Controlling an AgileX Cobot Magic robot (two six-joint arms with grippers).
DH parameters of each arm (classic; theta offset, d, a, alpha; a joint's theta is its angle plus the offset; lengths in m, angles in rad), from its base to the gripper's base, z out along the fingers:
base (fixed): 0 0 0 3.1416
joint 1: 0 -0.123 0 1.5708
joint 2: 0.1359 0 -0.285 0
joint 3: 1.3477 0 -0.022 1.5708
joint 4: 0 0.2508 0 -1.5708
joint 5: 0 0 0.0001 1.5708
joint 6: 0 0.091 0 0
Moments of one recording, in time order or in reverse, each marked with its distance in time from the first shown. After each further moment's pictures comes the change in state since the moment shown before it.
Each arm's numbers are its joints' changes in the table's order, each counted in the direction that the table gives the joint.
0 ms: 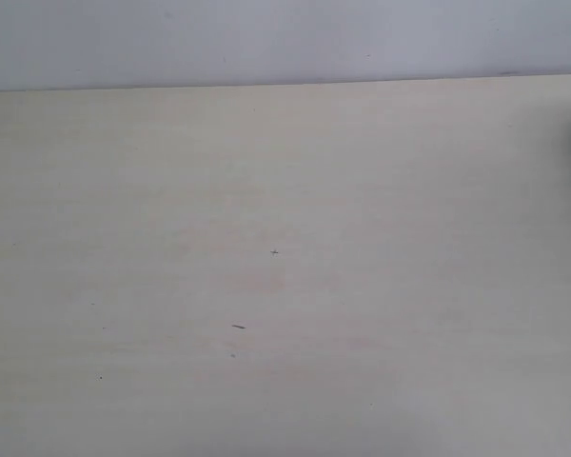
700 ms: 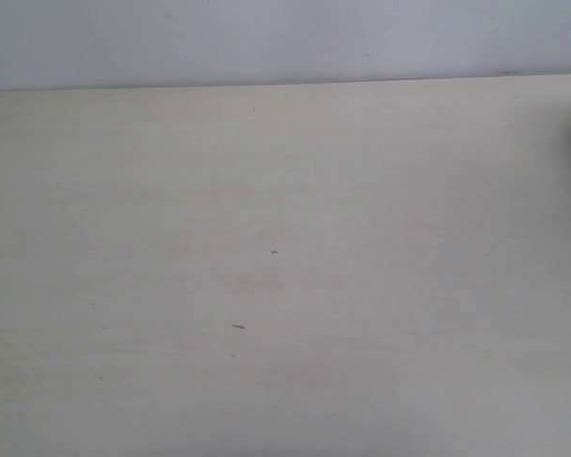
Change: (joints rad) left arm -0.008 -0.005 0.245 -0.063 0.054 -0.015; right arm 0.000 0.000 0.000 0.006 0.000 0.000
